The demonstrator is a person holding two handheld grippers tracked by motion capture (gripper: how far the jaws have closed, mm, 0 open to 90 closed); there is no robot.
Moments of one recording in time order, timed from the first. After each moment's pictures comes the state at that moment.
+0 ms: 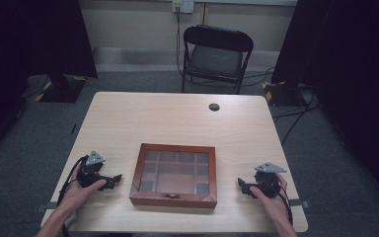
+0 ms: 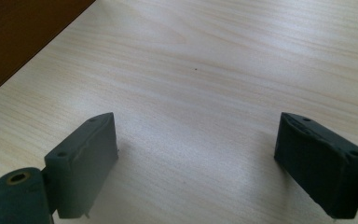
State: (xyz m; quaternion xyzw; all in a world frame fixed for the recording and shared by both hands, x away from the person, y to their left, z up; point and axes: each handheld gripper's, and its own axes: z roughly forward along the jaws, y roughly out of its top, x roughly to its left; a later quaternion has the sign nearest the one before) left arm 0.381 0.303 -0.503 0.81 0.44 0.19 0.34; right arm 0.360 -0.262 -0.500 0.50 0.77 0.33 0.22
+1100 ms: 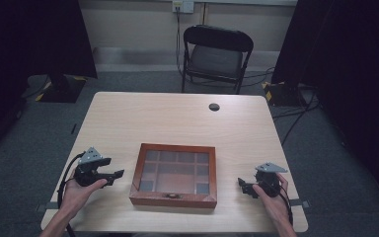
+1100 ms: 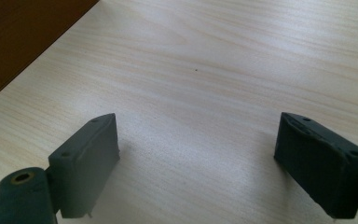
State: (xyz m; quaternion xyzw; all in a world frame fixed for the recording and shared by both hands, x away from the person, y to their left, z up) left arm 0.363 0.290 -0.456 0.80 0.39 0.16 0.42; right arm 0.360 -0.263 -0.500 0.50 0.77 0.34 0.22
